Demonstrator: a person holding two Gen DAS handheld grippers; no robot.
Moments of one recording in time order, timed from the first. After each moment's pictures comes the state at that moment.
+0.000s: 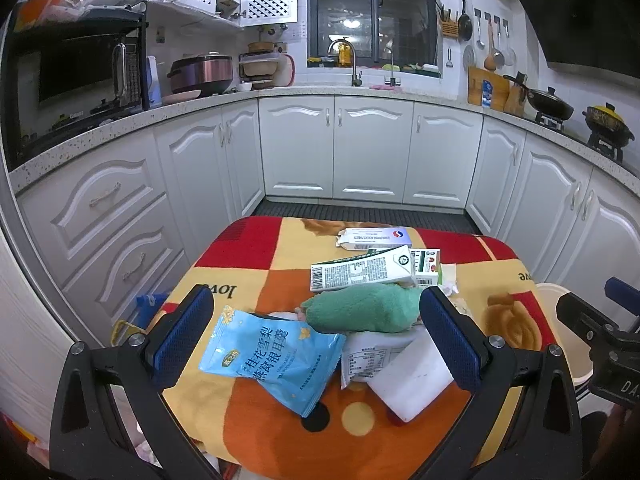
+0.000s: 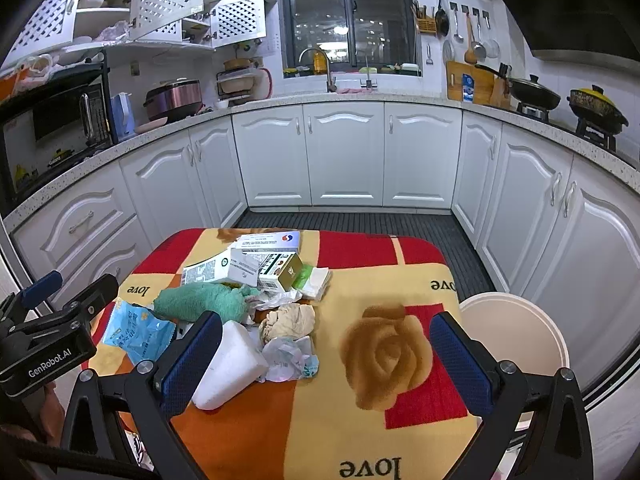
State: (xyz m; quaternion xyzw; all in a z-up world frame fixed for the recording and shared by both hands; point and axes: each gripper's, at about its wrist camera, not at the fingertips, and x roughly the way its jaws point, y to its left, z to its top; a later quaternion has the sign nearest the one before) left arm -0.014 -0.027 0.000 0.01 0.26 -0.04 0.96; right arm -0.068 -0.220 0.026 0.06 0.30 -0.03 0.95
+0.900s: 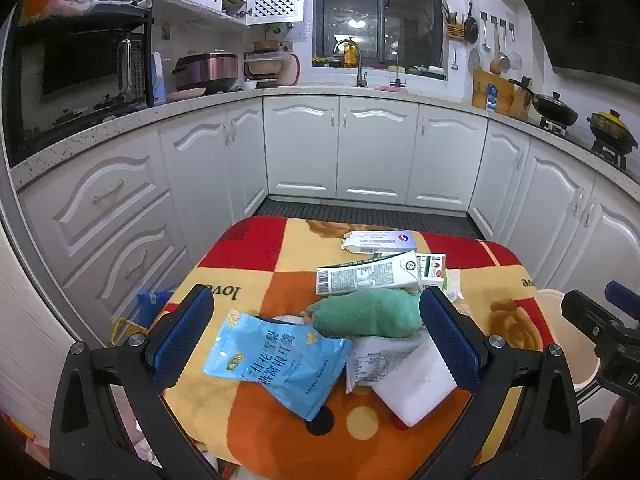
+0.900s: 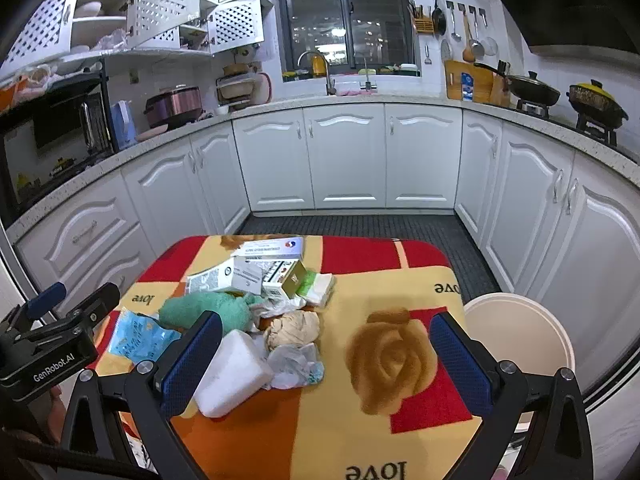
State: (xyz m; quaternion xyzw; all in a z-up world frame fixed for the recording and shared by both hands) left arm -0.009 -0.021 0.004 0.00 0.27 -0.04 0.96; right arm -0.064 -0.222 0.030 0.07 0.30 -0.02 0.95
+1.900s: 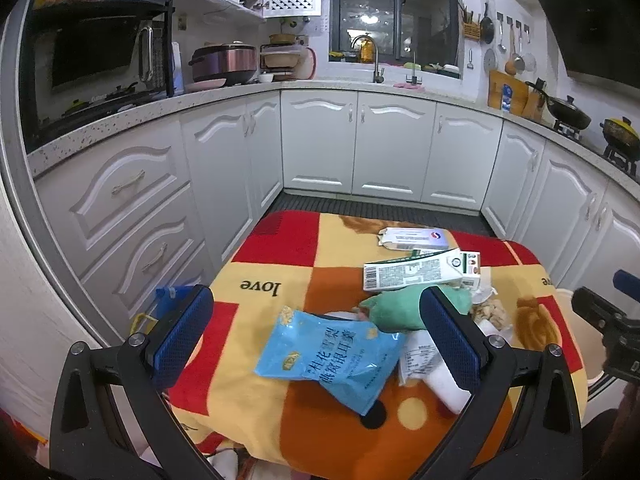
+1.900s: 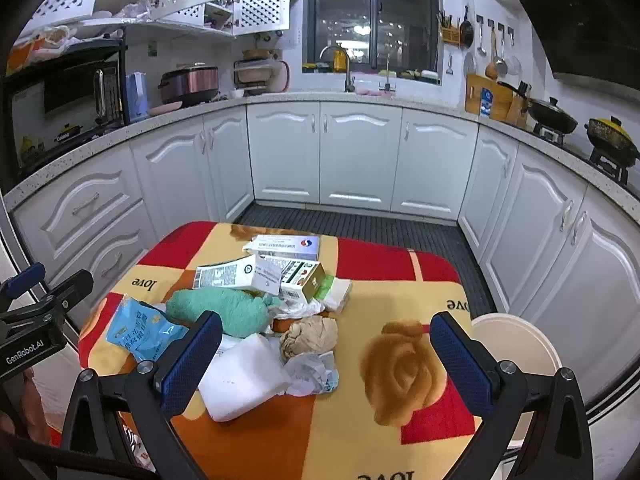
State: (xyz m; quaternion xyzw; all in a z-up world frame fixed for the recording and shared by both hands) left arm -0.003 0.026 0.001 -0.01 0.28 -0.02 0.96; right arm -0.048 -0.188 0.037 0.02 0.32 -0.01 0.95
